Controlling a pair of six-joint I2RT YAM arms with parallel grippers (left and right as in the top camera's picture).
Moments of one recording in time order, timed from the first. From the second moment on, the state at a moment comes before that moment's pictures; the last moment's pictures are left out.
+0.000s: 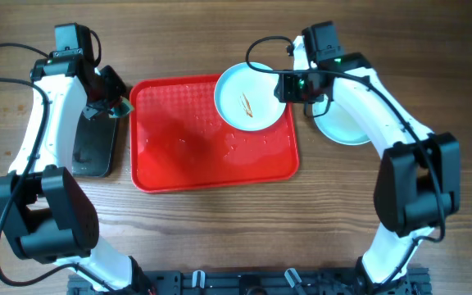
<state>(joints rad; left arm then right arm) 0.12 1.82 1.47 -0.91 0.03 -0.51 0.28 1.98 1.48 -0.68 -0.24 0.27</state>
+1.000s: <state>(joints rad) 0.12 1.82 1.47 -0.91 0.08 -0.52 0.44 2.08 1.62 -0.81 -0.21 -0.02</state>
